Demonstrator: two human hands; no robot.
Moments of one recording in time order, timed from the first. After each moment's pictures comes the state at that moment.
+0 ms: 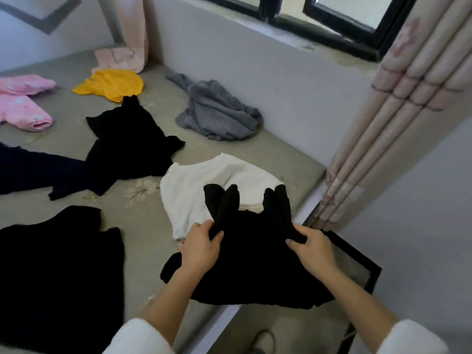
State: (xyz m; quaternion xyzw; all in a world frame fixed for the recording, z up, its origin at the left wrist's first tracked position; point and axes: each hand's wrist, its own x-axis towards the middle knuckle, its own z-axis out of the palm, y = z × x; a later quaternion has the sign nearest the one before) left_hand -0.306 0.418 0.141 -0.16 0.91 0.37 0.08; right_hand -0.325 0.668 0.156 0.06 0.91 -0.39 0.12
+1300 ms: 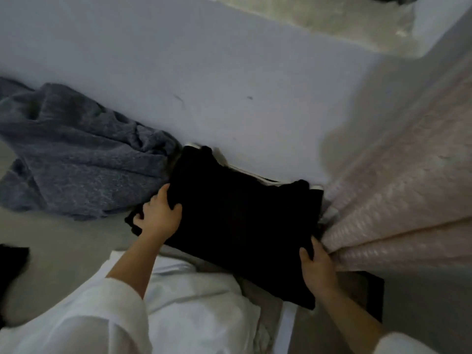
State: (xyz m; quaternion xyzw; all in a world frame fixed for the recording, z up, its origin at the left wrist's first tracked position) left_hand -0.898 0.521 -0.028 -0.11 0.93 0.28 0.22; right_hand -0.724 0.813 -0.038 0.36 0.83 -0.42 0.09
